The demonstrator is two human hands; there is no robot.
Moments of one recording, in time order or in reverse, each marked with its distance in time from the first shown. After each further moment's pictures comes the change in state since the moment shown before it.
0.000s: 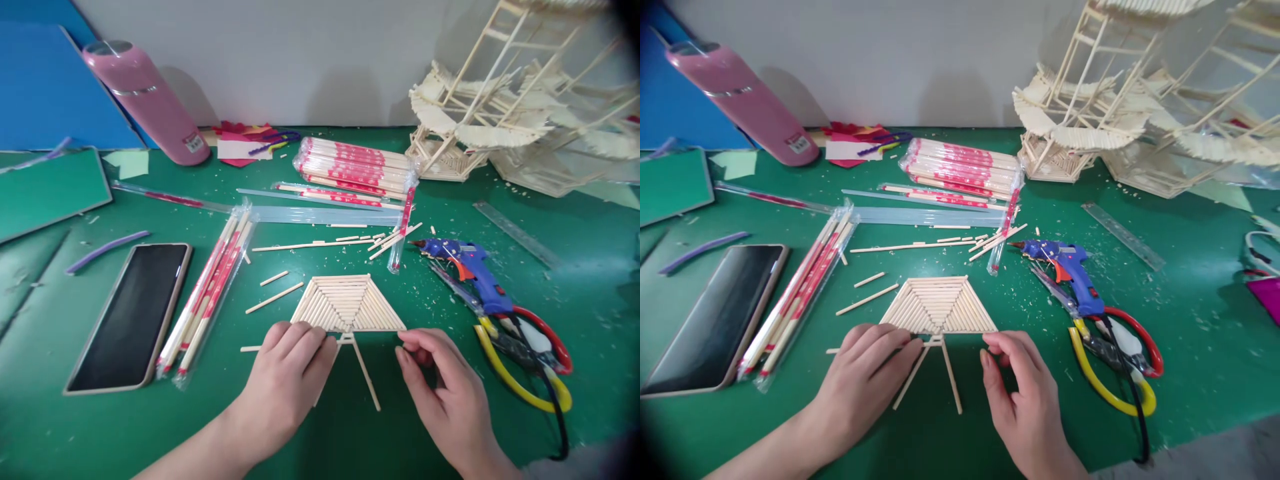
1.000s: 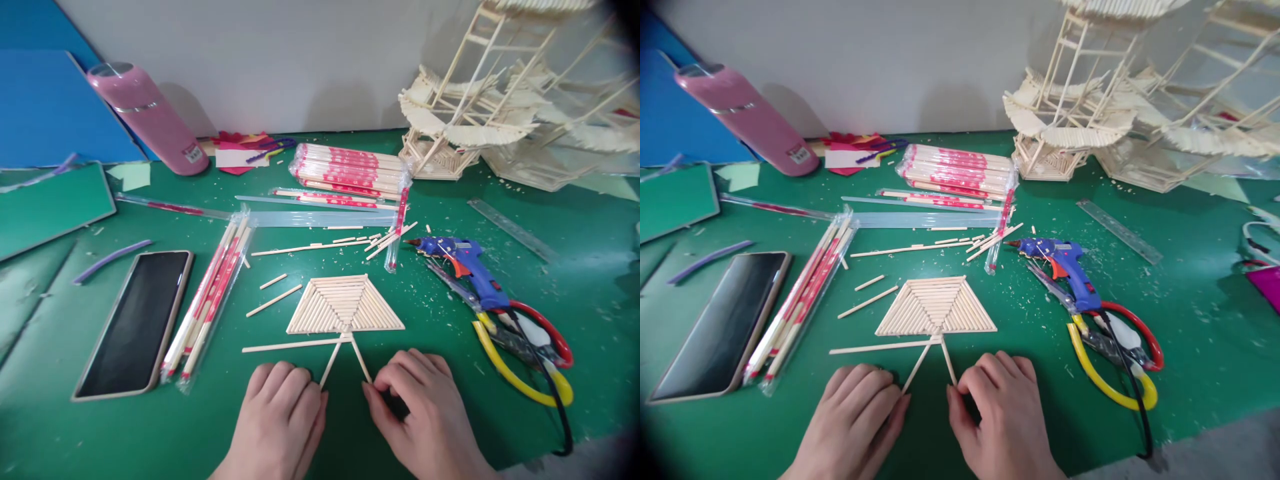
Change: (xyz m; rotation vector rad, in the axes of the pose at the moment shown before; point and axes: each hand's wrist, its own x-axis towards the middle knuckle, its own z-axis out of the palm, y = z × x) left_hand -0.035 0.021 0.006 -0.028 0.026 -0.121; right_hand -0.011 -0.018 0.012 -0.282 -0.221 -0.104
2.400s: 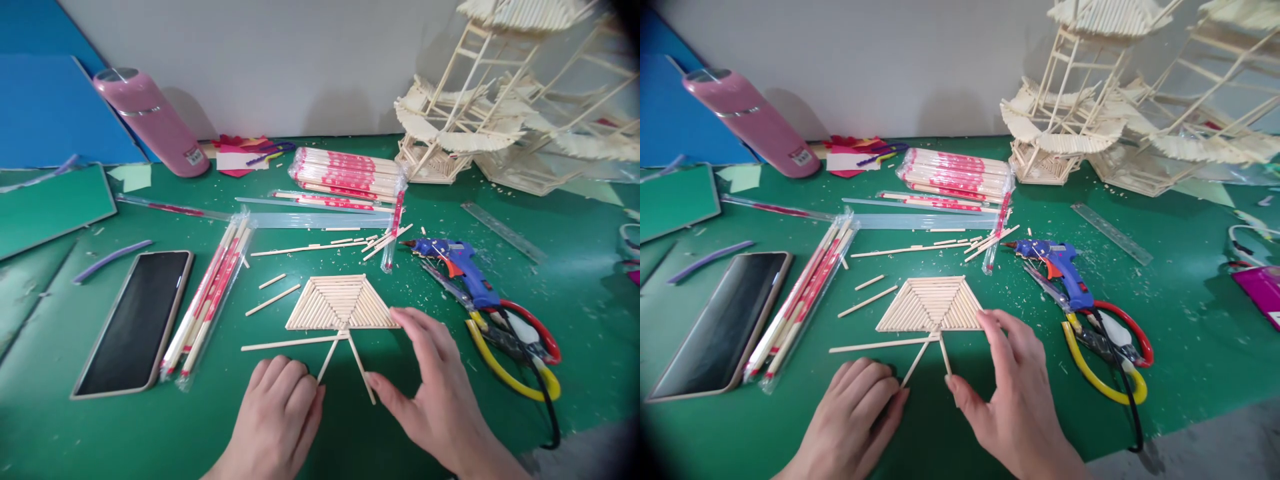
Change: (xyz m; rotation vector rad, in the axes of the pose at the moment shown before) left_hand 0.002 0.001 -0.004 -0.046 -0.089 -0.068; right_hand 0.008 0.016 -0.013 -0.024 0.162 0.038
